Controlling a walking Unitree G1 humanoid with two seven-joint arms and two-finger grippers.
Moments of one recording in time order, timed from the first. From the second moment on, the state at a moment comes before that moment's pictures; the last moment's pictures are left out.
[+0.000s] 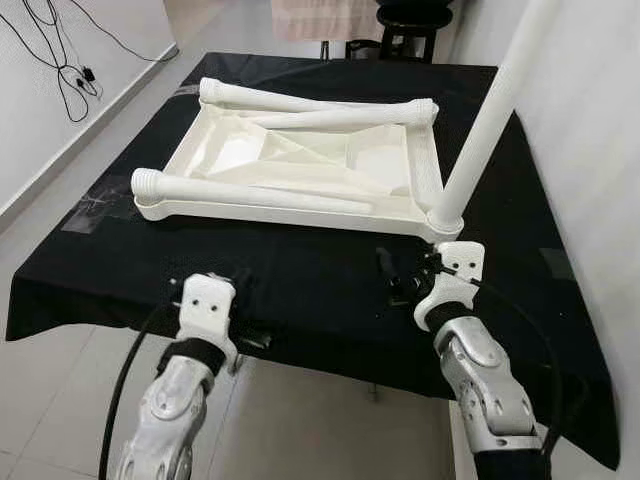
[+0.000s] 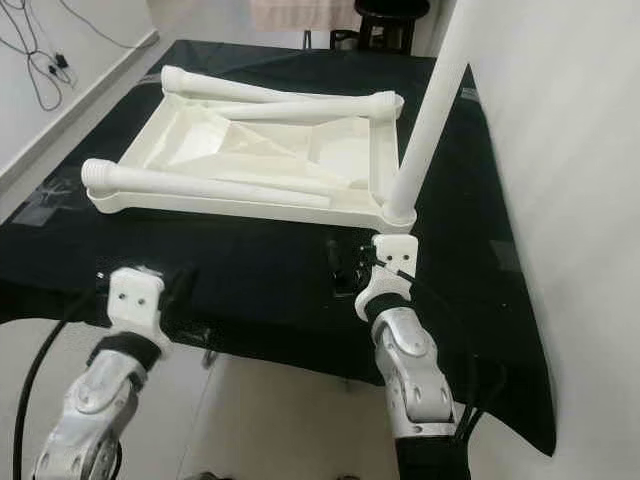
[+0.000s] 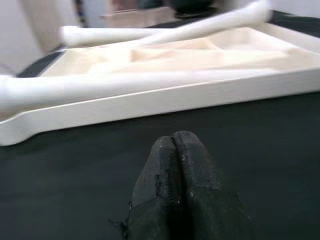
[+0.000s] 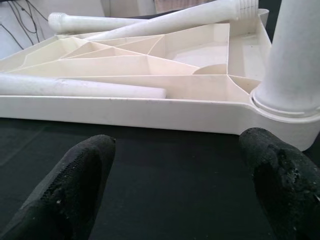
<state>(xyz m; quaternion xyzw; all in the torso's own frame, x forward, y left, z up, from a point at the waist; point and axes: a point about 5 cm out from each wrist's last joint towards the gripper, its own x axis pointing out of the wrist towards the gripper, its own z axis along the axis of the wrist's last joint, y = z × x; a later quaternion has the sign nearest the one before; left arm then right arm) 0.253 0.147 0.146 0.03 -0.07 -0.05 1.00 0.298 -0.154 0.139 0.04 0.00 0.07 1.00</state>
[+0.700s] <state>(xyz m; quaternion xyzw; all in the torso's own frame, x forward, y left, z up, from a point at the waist) 0.266 0.150 0.130 0.03 -0.03 -0.03 1.00 0.312 -0.149 0.141 0.05 -0.01 0.08 1.00</state>
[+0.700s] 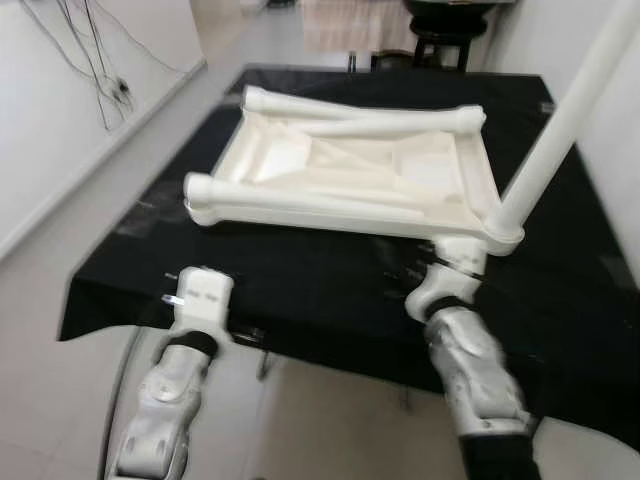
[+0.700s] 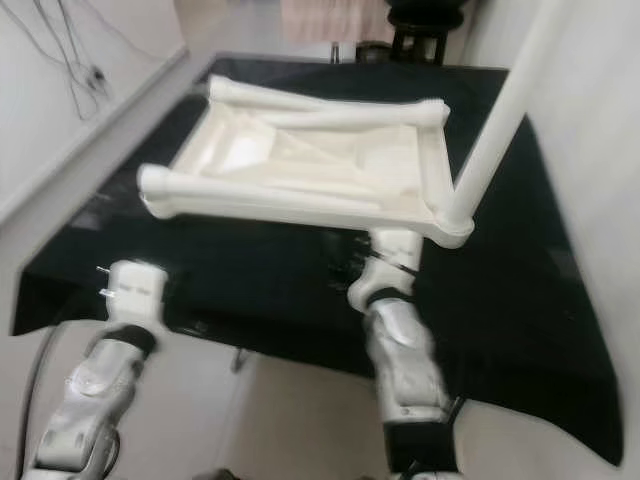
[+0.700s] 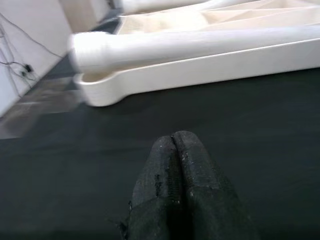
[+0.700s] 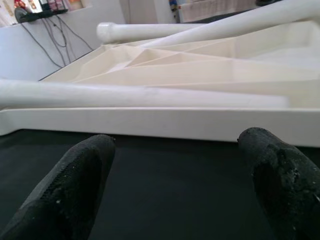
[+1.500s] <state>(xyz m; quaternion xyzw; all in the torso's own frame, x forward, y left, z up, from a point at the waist) 0.275 0.139 0.136 0.04 -0.04 -0.05 1.00 0.320 -0.164 0.146 0.02 -0.03 0.06 1.00</state>
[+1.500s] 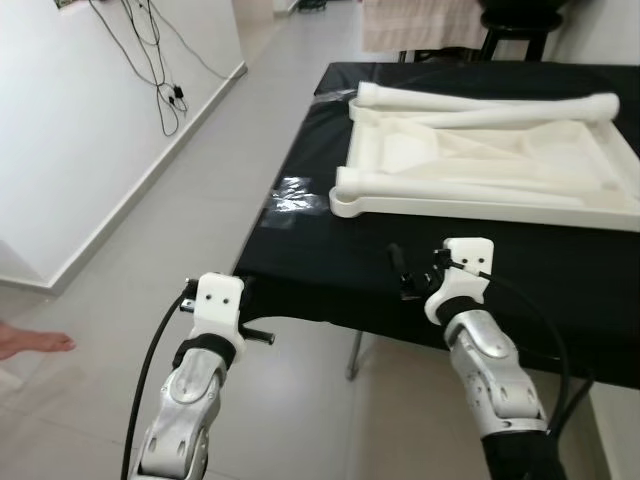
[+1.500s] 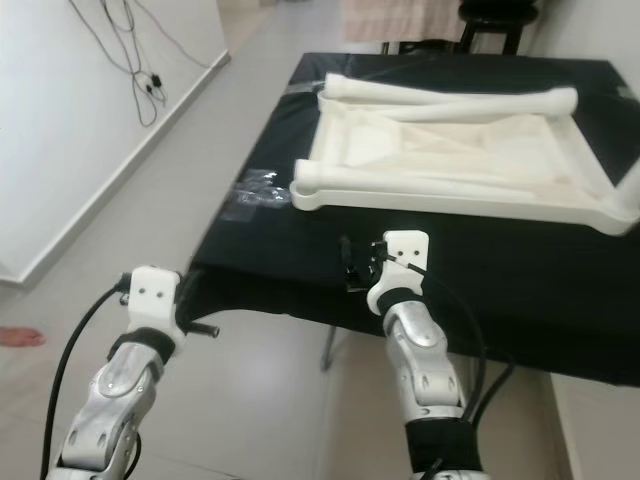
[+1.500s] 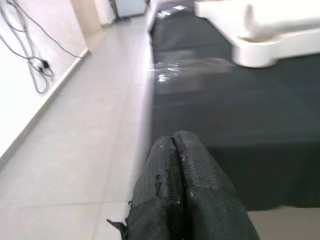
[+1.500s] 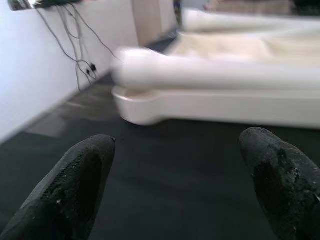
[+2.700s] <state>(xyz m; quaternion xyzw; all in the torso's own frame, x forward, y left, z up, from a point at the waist) 0.289 0.141 0.158 0.08 -0.08 -0.03 0.99 0.327 -0.150 0.157 -0.01 -0.05 0.07 1.00</state>
